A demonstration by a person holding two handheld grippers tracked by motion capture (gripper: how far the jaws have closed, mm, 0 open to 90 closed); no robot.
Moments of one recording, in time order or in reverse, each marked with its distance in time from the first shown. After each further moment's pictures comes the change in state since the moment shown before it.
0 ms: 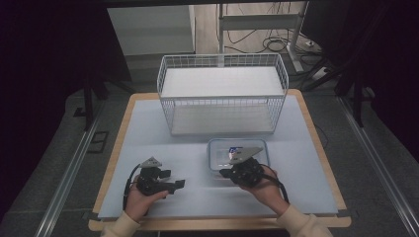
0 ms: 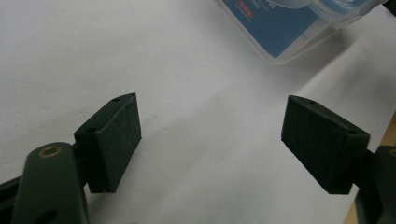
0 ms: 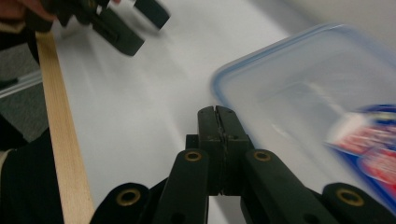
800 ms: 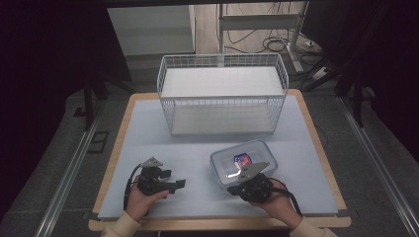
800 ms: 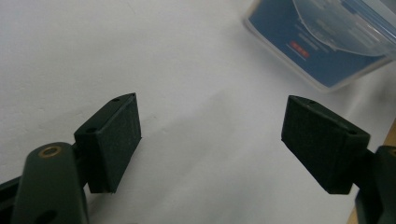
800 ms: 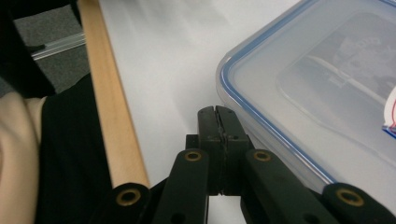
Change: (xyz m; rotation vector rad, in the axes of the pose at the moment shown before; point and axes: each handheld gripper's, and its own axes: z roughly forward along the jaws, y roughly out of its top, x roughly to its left) left arm 0.000 0.001 0.002 0.010 0.007 0.002; right arm 0.019 -0.033 -0.007 0.093 0.088 -0.059
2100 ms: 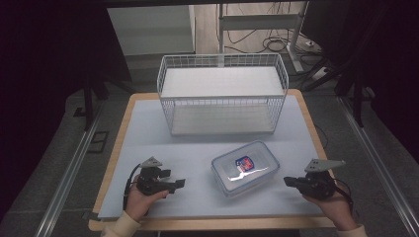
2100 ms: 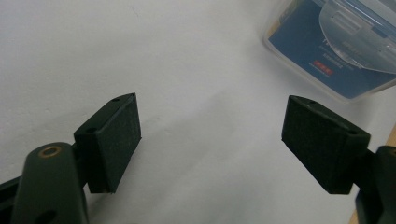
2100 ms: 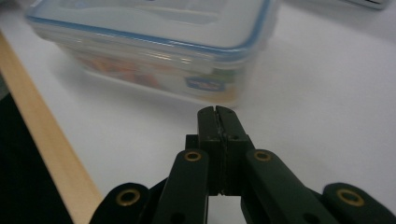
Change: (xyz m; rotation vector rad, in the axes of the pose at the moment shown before) left arm 0.000 0.000 -0.002 -0.010 0.006 0.002; right arm -0.062 -0.112 -0.102 -0.110 -0.194 0.308
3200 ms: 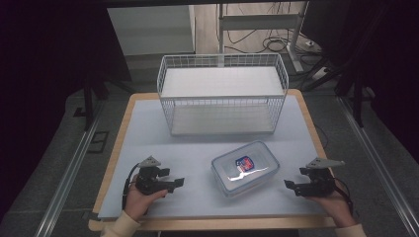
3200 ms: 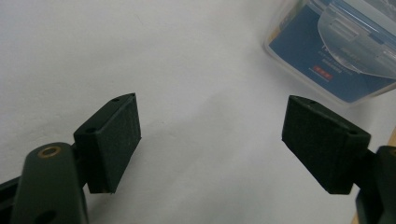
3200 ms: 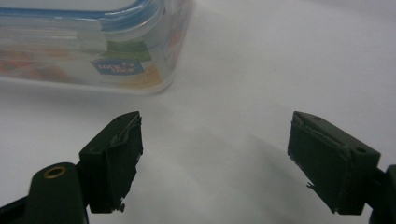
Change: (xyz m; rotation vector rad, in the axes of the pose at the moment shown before) left arm 0.002 0.001 -0.003 -0.021 0.003 0.000; right arm -0.022 -0.016 0.014 0.019 -0.196 0.117
